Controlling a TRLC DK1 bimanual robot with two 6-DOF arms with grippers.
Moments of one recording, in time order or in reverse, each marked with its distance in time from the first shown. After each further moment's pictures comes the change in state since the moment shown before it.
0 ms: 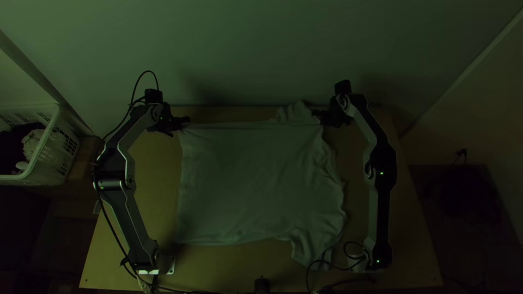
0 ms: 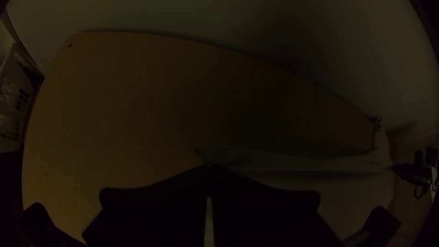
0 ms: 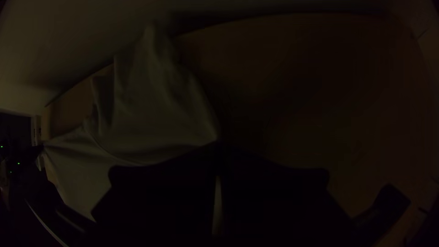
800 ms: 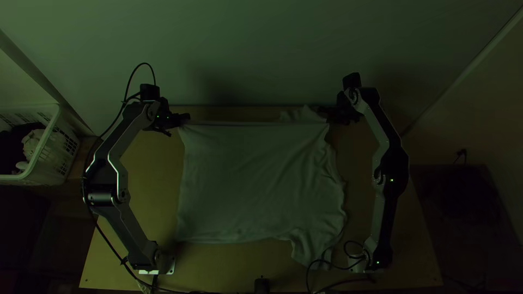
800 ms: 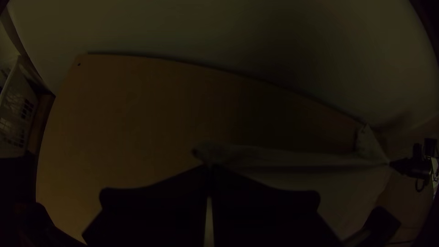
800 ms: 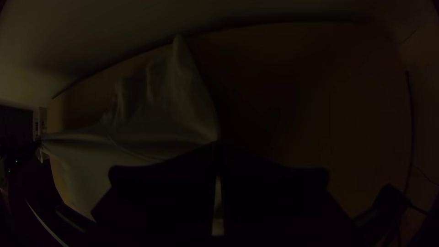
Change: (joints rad) left arm -0.047 -0.182 -0.085 -0.035 0.006 -0.013; right arm -0.005 -0.159 -0.061 -0.111 0.001 -0.031
